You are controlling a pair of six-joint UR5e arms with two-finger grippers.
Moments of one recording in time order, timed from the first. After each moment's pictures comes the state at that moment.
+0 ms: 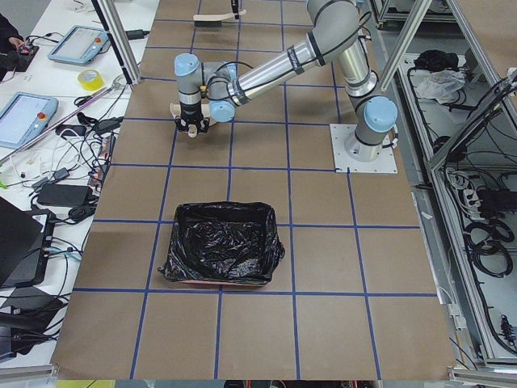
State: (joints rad) left arm -1.43 -2.14 -1.54 -0.94 1.70 1.70; right arm 1.34 -1.24 1.75 -1.95 -1.51 -0.22
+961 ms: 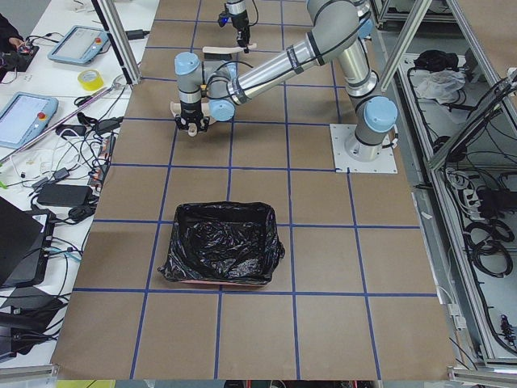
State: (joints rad) left arm -1.44 -2.14 -1.54 -0.93 1.70 1.70; right arm 1.75 -1.23 1.75 -1.90 -1.40 0.40
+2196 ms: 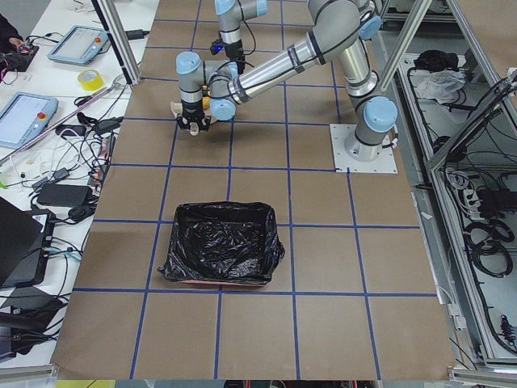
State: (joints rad) left arm -1.44 -2.13 -1.56 -0.93 1.70 1.71; right arm 2.00 -1.00 1.45 -2.00 -1.26 0.74
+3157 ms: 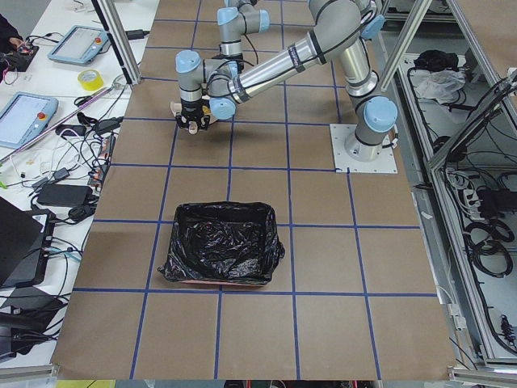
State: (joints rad) left arm -1.44 -2.13 -1.55 -0.93 1.69 1.71; right arm 2.09 -0.92 1.36 -2.15 -1.11 0.89
